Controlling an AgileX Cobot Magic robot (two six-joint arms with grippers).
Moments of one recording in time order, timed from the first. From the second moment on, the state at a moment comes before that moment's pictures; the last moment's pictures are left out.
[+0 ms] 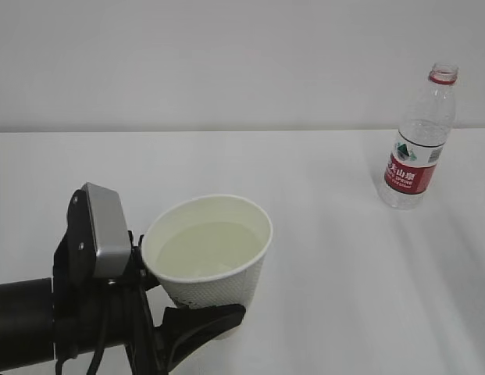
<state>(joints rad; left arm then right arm) -0.70 1.66 -0.36 0.58 -1.01 -0.23 -0.01 1.07 -0.37 -0.12 -0.55 -0.04</state>
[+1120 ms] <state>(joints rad) -0.62 1.66 -0.36 0.26 -1.01 -0.03 -0.01 1.07 -0.37 -0.19 -0.45 0.08</state>
